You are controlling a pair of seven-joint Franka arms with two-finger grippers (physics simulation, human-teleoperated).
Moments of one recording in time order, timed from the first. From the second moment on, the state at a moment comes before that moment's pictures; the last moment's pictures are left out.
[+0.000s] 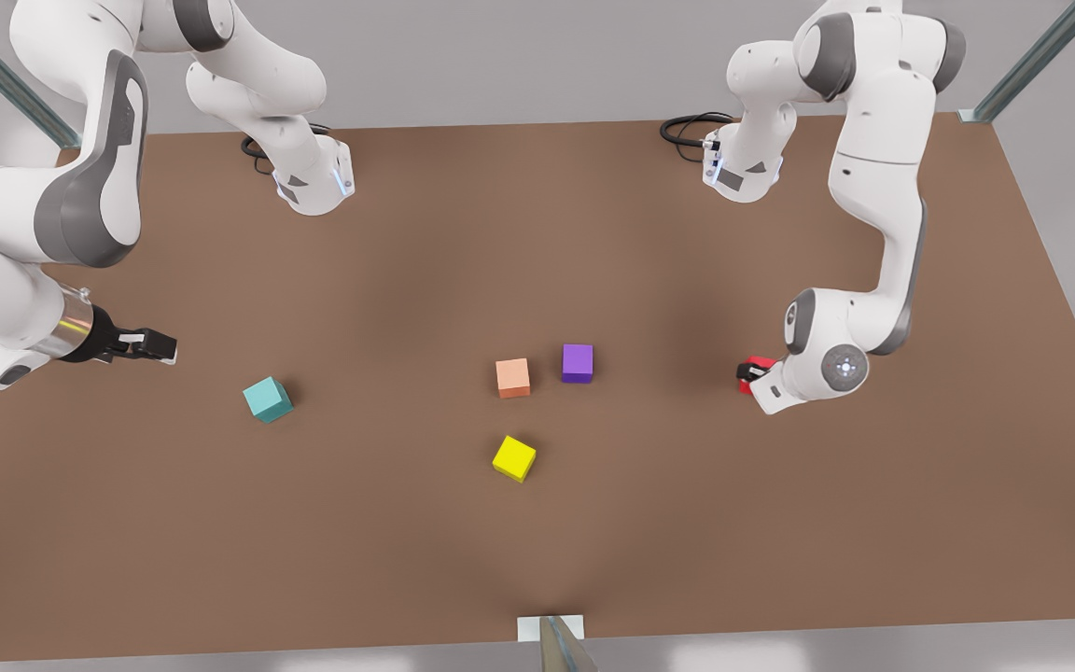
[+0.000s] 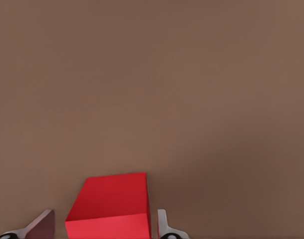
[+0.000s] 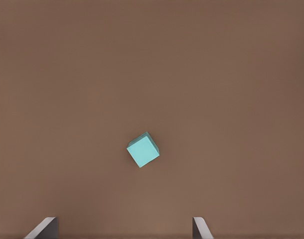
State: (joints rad) left arm -0.06 0.50 -0.06 -1.96 0.04 2.20 0.17; right arm 0.01 0.23 -0.08 -1.37 0.01 1.49 -0.01
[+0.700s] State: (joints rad) left arm -0.06 0.56 -0.07 -1.69 -0.05 2.11 0.09; right arm 0.01 0.23 -0.08 -1.38 0.01 1.49 -0.01
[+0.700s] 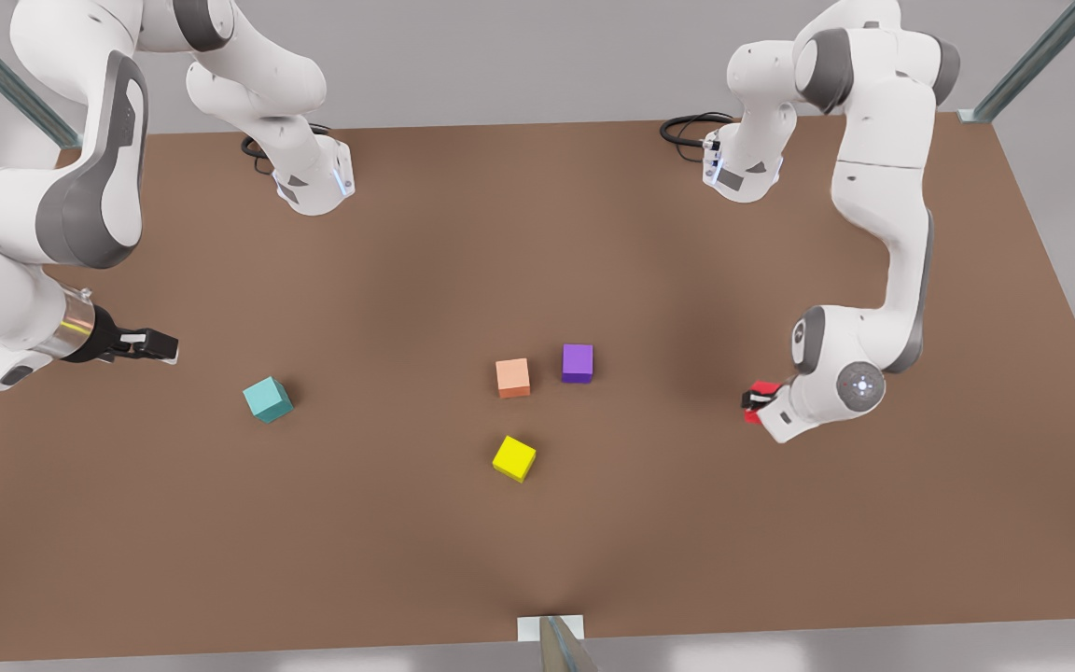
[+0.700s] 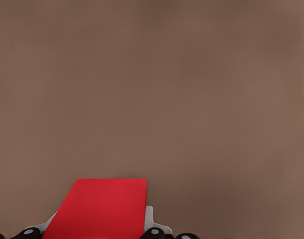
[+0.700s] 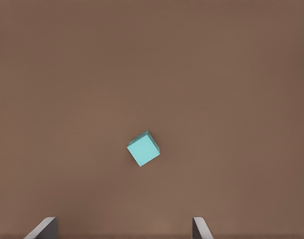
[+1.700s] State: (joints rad) left arm -0.10 1.10 -0.71 -1.13 -1.04 2.11 0.02; right arm 0.16 0.75 -0.01 -1.38 1.33 1.67 -1.34
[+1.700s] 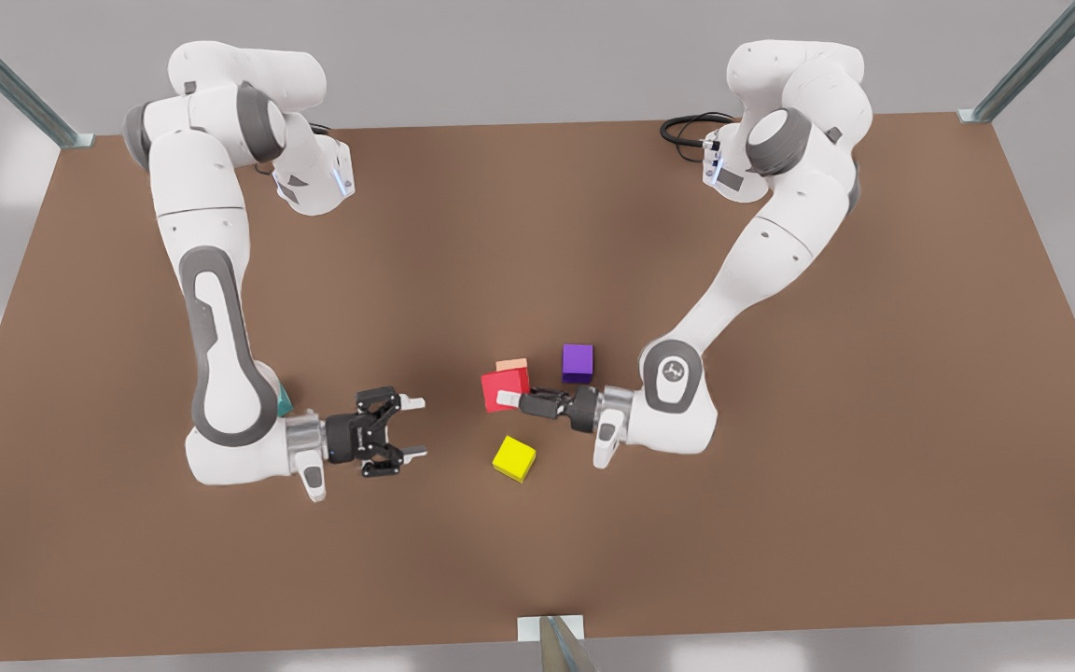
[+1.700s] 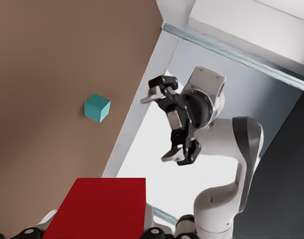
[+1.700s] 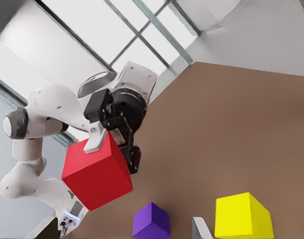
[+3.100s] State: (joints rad) left arm -0.11 1.11 -0.71 -1.14 -1.07 2.19 0.31; right arm 0.22 0.78 0.09 -1.52 1.62 1.74 -2.19
